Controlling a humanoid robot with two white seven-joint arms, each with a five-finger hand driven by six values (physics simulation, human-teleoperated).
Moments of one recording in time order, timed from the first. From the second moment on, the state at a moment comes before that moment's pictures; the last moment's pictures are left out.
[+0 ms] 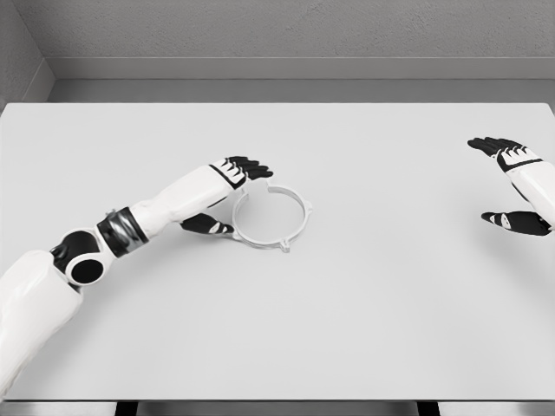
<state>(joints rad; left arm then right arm) -0.41 0.46 -0.55 -1.34 -0.52 -0.61 -0.10 0.00 -0.44 -0.32 -1.59 0.48 -0.61 0.42</state>
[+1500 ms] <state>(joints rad) -0.39 0.46 -0.55 -1.35 -0.55 -0.61 -0.10 0.00 -0.44 -0.32 -1.59 0.48 -0.61 0.42</state>
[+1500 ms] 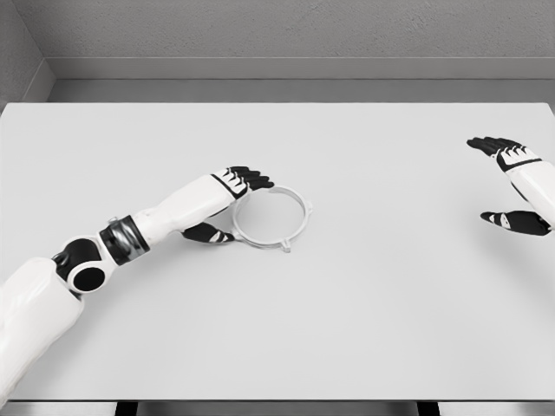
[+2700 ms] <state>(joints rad) -0.38 0.41 -0.55 -1.34 -0.57 -0.61 -0.10 0.01 -0.44 -0.32 -1.59 0.48 -0.61 0.42</state>
